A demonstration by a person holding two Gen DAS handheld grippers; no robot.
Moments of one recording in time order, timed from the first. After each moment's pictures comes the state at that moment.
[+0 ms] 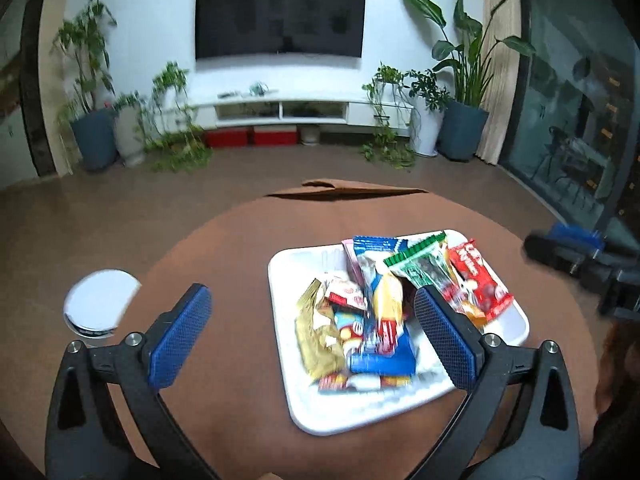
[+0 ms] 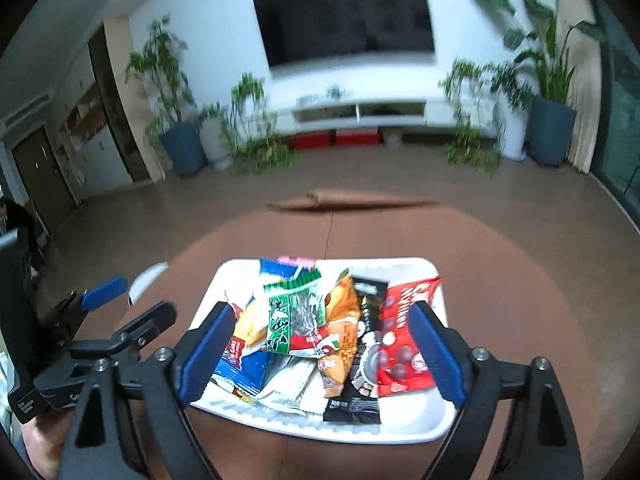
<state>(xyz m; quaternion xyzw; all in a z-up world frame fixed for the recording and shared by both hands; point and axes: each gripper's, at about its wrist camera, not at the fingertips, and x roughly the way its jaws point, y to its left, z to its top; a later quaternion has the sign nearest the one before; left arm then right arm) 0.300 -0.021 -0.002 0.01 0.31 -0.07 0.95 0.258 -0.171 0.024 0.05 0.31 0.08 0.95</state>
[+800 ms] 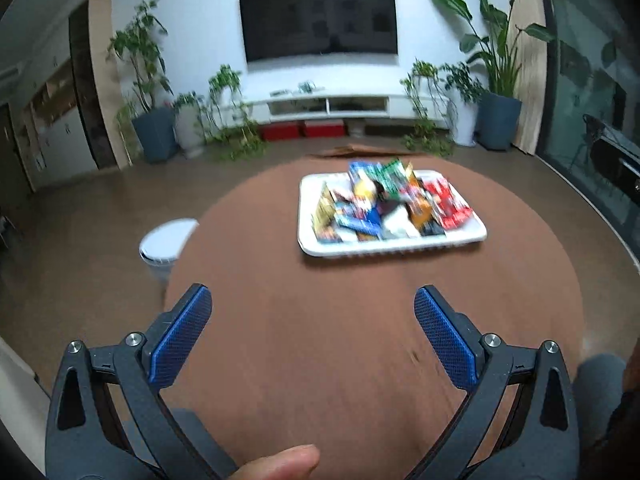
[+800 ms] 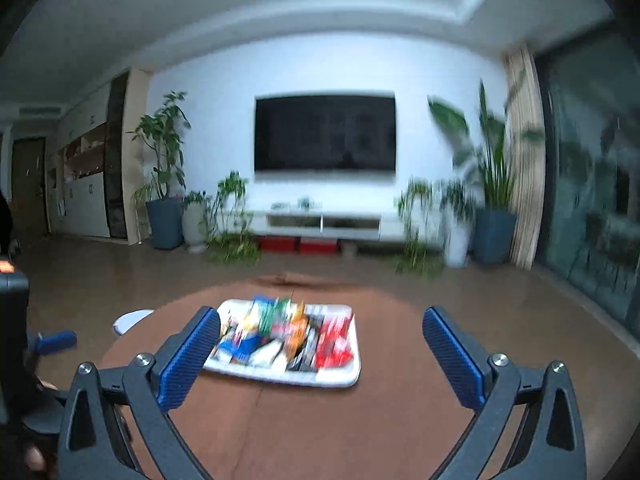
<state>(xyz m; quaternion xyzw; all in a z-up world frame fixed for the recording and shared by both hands) 0.072 -0.070 -0.003 0.03 0.32 0.02 0.95 0.050 -0.180 0.071 0.02 0.17 0.01 0.99</state>
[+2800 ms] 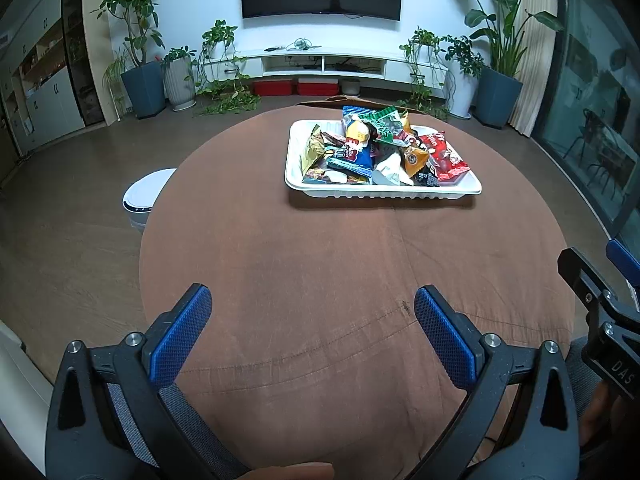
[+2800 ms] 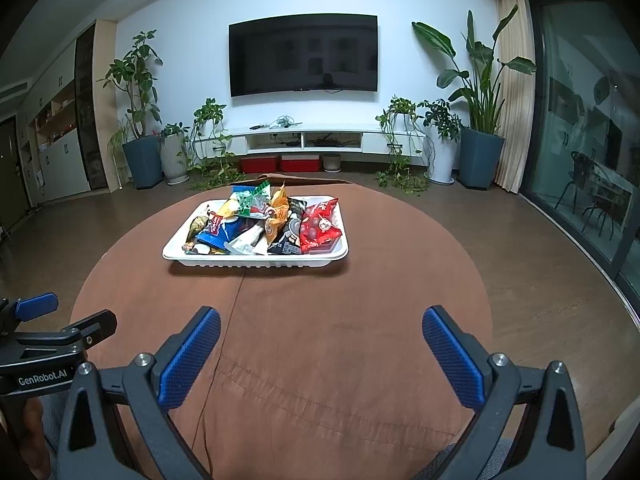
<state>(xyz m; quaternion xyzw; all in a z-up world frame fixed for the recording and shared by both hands) 0.087 -0.061 -0.034 -0.01 0.39 0.01 0.92 0.038 -0.179 0.001 0.01 0.29 -0.03 0.96</state>
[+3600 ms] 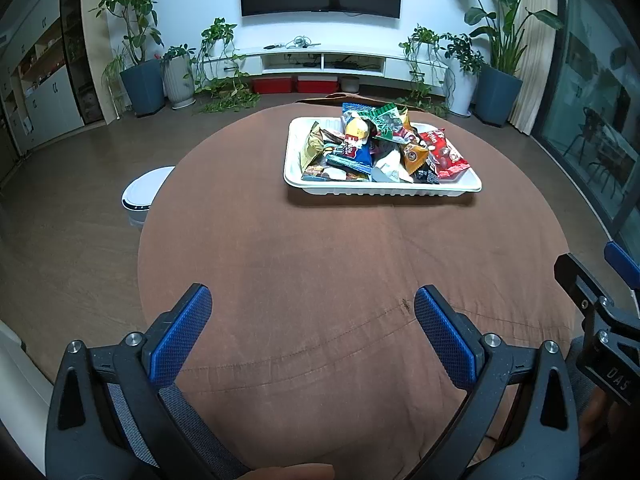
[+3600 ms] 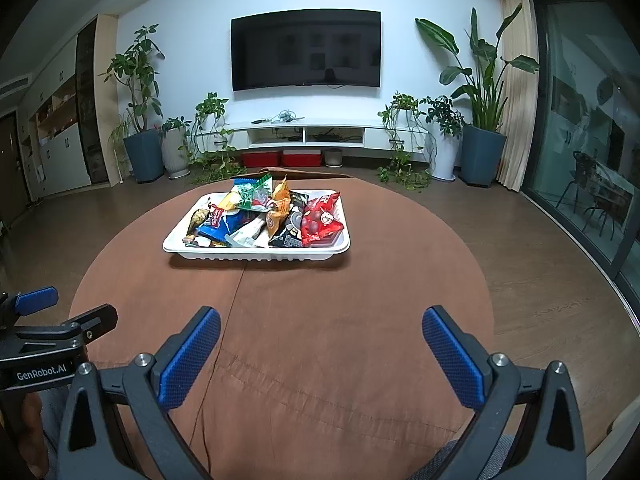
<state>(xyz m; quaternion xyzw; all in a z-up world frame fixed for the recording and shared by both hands) 0.088 -0.058 -0.037 -0.01 0.40 0.00 0.92 0.034 -0.178 0.000 0.00 0.29 -0.03 0.96</state>
